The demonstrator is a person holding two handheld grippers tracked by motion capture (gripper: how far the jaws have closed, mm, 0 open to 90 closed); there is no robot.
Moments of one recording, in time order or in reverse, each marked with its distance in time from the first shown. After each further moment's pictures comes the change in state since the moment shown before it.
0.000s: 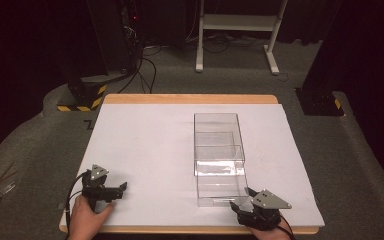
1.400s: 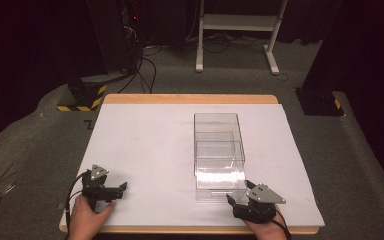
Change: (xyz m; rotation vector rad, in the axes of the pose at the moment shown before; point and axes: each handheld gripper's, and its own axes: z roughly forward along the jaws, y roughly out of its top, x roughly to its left) left arm 0.000 0.000 0.000 -0.001 0.000 -0.003; right arm 0.000 0.011 0.014 -0.025 -0.062 -0.003
